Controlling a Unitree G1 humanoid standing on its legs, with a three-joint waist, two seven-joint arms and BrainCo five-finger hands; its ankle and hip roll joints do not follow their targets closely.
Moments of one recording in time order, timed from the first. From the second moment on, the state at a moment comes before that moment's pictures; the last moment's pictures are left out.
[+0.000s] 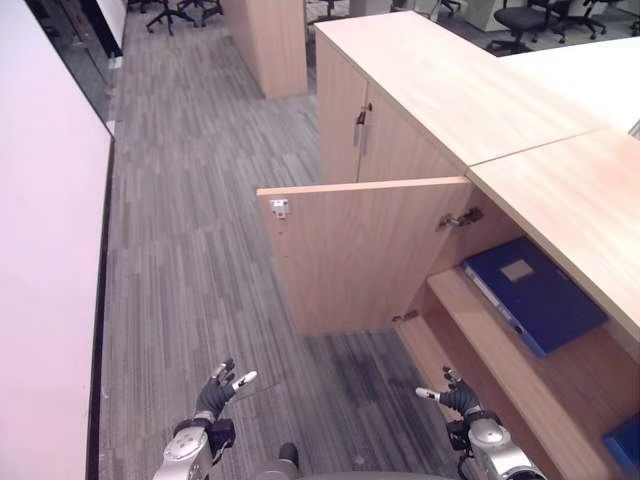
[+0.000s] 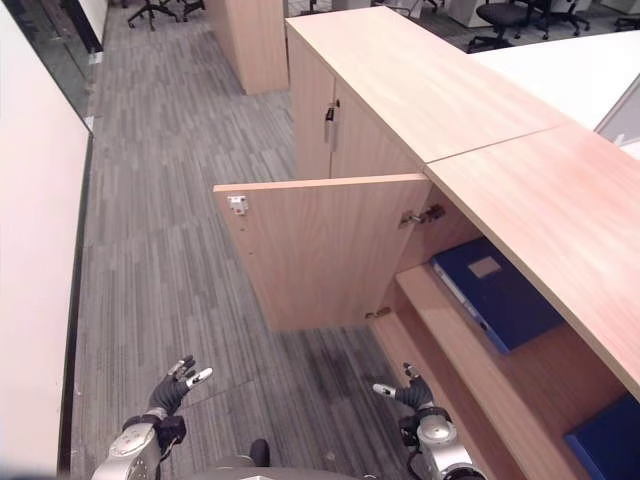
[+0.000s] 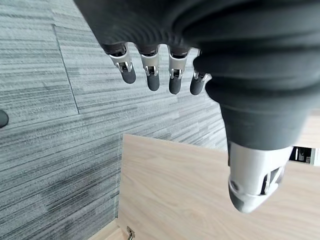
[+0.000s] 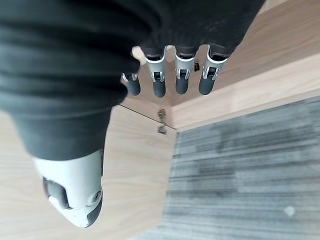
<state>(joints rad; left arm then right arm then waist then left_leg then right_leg) 0.15 0.31 -0.12 0.62 -0.39 -0.12 -0.03 0.01 -0.30 0.18 0.83 0.09 -0.06 -0.12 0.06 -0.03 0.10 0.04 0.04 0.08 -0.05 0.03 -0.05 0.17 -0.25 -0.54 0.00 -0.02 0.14</state>
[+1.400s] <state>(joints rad) 0.10 0.32 -0.11 0.58 -0.34 -0.12 -0.02 0.11 -0.26 0.16 0.94 0.09 -0.05 -0.09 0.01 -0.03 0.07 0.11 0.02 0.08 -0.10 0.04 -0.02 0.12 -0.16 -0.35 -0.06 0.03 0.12</state>
